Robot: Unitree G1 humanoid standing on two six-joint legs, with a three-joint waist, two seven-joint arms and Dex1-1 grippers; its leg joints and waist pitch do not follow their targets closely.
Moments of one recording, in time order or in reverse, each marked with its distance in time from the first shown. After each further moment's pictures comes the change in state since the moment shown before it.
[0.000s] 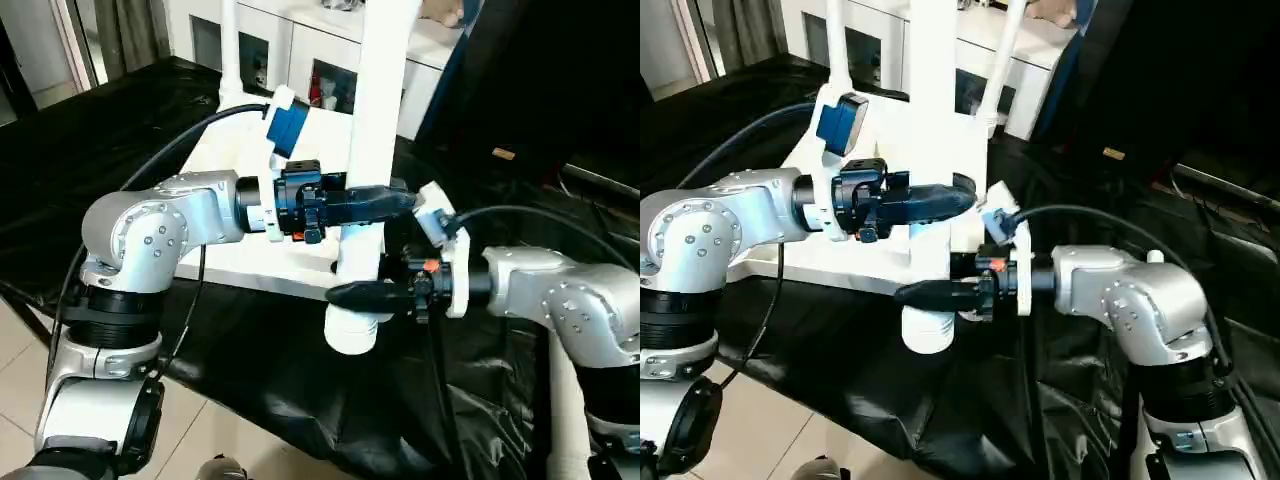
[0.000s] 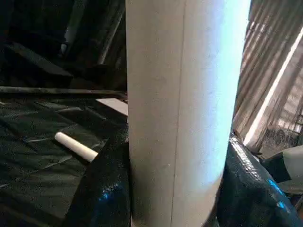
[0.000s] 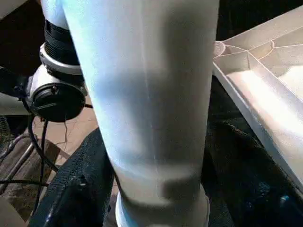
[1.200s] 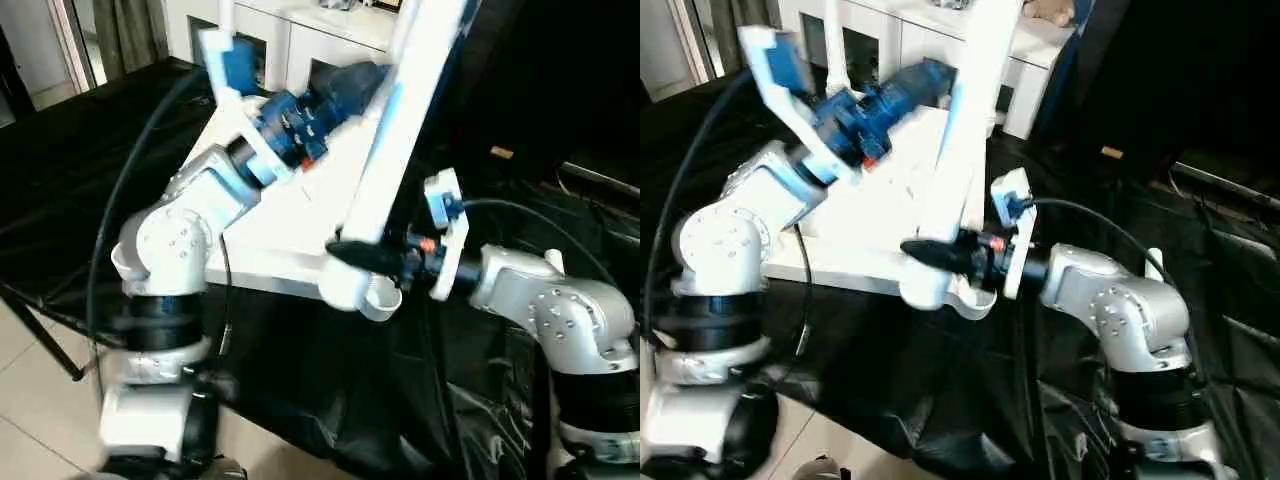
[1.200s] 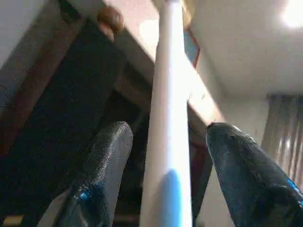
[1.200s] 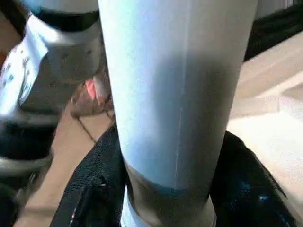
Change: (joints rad) left arm 0.005 -0.308 0.240 0.043 -0.016 -0.422 0.290; right arm 0.047 0.213 -0.136 0.053 -0.019 -0.166 -0.254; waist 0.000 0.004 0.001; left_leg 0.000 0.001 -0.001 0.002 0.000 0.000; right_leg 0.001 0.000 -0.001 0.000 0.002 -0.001
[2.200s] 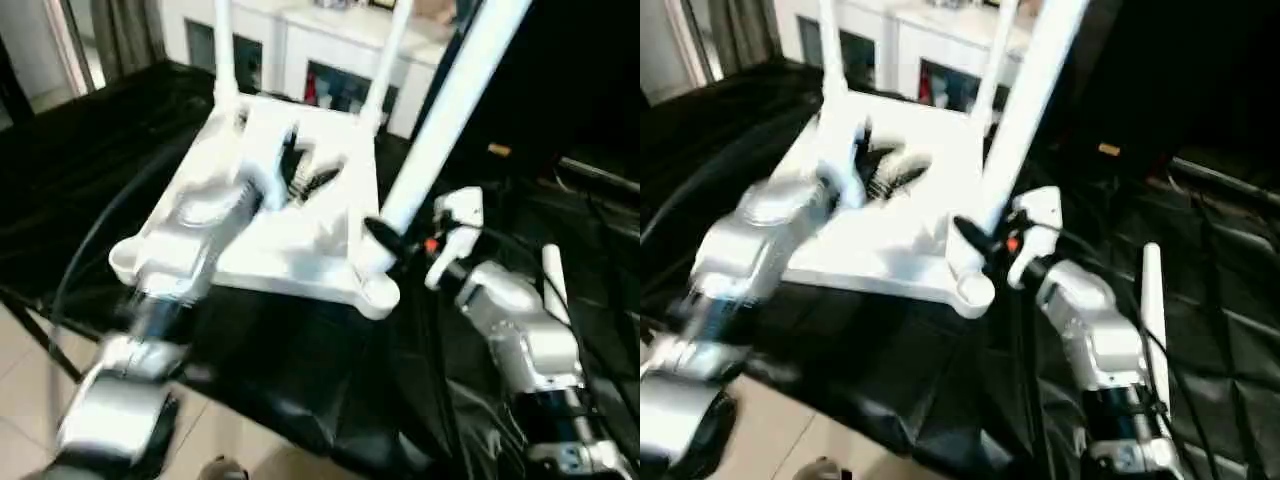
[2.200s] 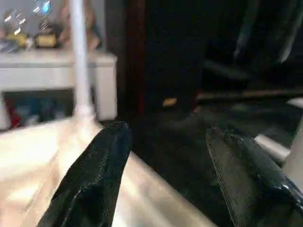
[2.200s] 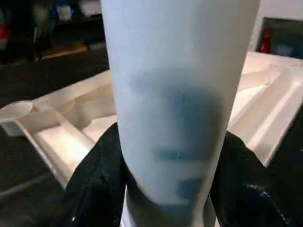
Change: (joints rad) left arm -0.027 0.192 -0.321 0.293 0.553 -0.217 0.119; right arm 0.076 0.051 0.064 0.300 -0.378 -0.575 -0.133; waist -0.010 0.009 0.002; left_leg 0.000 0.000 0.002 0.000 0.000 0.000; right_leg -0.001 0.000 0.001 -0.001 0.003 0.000
